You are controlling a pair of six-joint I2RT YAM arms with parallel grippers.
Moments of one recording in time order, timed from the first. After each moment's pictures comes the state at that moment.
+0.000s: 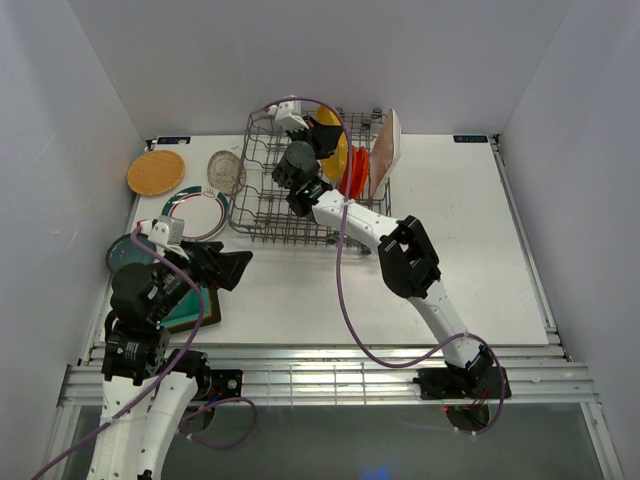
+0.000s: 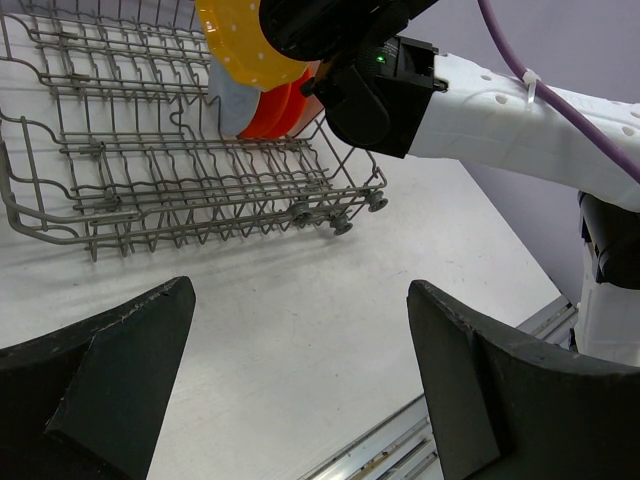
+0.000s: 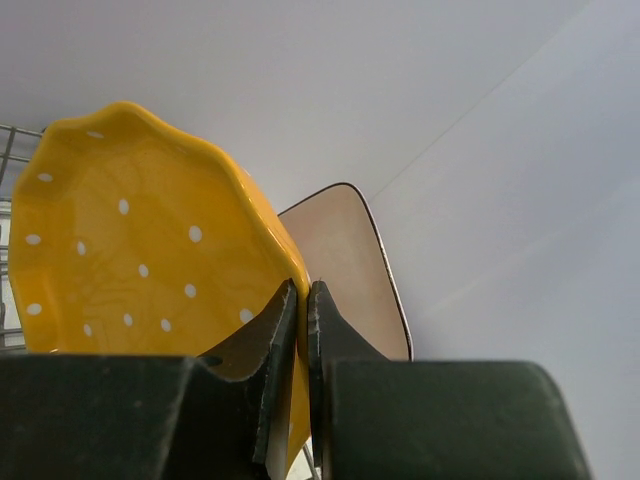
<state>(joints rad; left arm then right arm) -0.15 0.40 0.74 -0.40 0.44 -0.39 0.86 2.38 2.14 0.73 1.31 -1.10</state>
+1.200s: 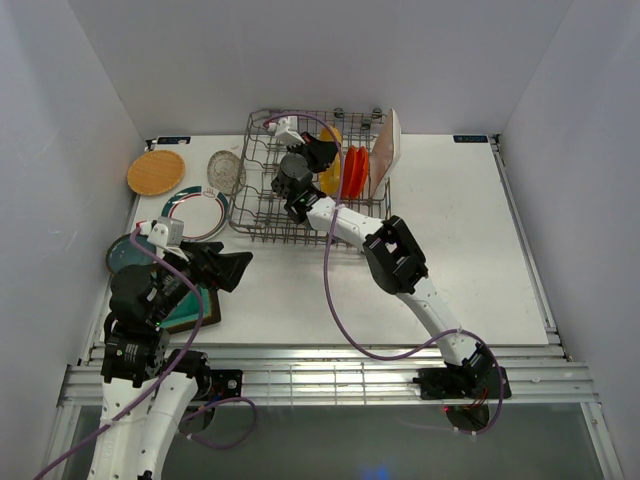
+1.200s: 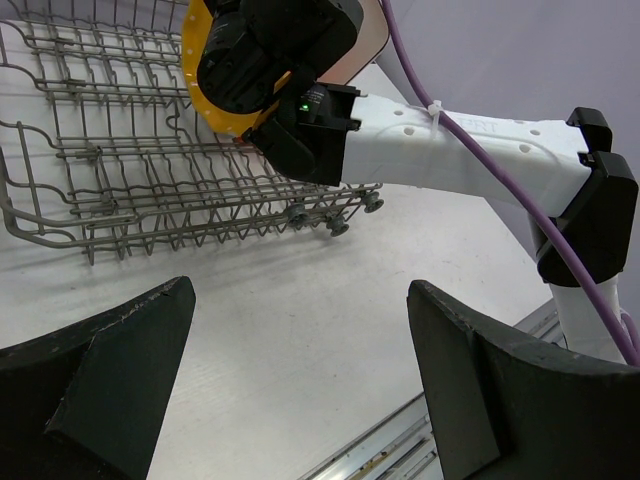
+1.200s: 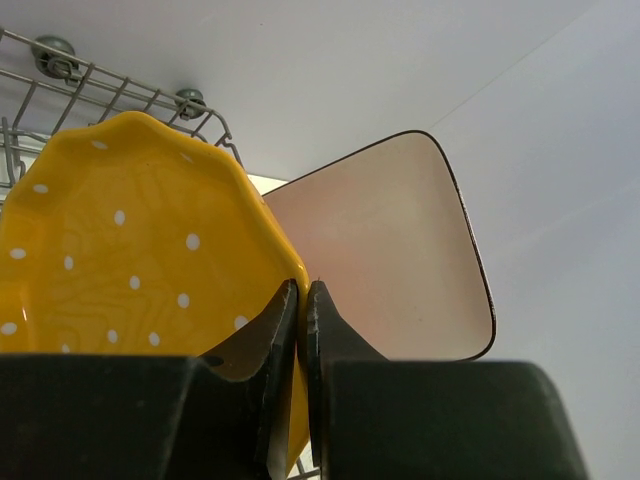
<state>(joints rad) -0.15 0.39 0.74 -0.40 0.45 -0.39 0.84 2.53 2.18 0.76 1.35 -1.13</state>
